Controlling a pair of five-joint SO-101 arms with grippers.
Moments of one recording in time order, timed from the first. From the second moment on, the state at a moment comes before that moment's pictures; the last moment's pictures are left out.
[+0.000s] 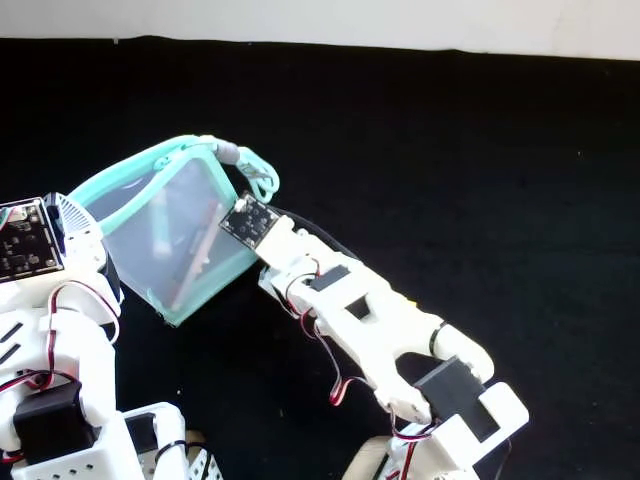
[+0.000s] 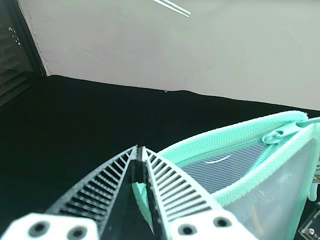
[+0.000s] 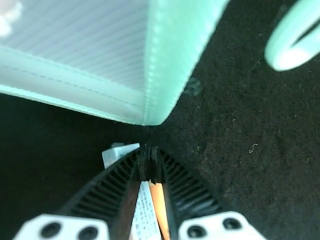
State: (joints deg) left arm -23.1 -71.9 48.7 57.9 0.8; right arm -40.8 2.4 44.7 13.3 22.3
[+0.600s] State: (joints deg) left arm -23.1 -71.9 48.7 57.9 0.8; right arm -45.4 -13.8 53.9 23.4 16.8
